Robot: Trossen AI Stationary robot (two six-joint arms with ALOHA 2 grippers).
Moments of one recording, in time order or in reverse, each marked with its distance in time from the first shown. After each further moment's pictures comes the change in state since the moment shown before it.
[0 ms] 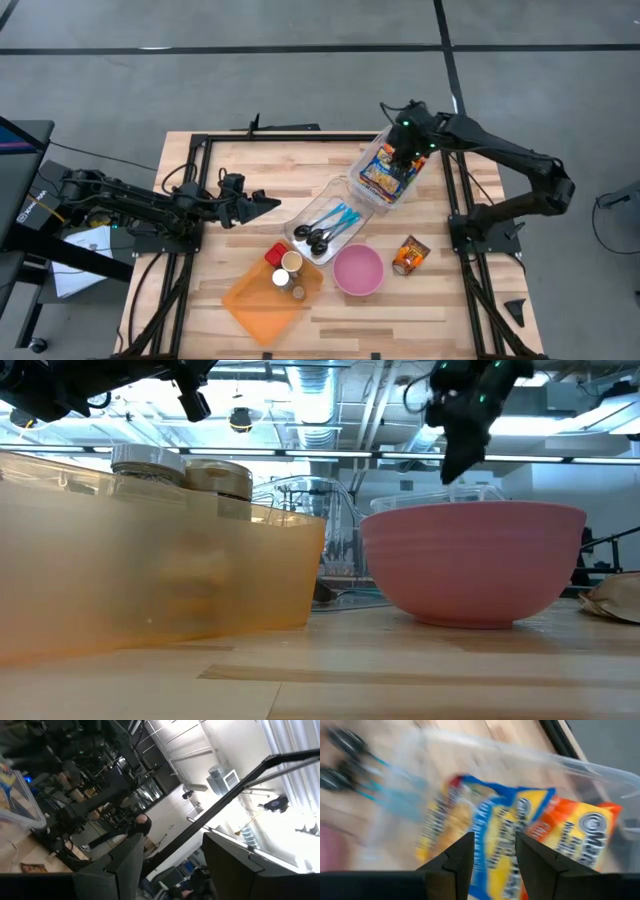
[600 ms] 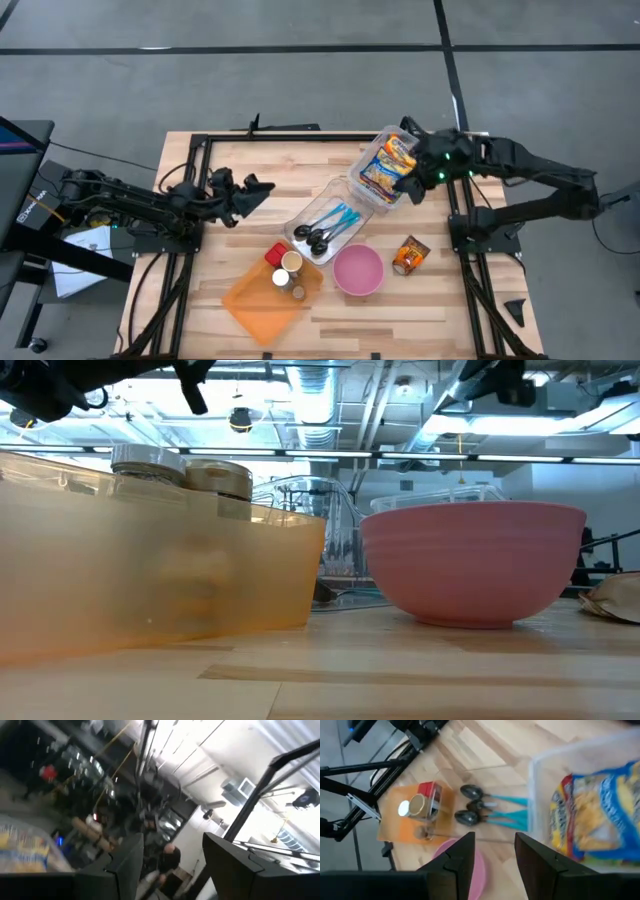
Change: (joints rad) left arm 0.000 0.000 0.000 0.093 -0.152 0.296; right arm 0.377 -0.305 0.000 0.026 -0.033 0.745
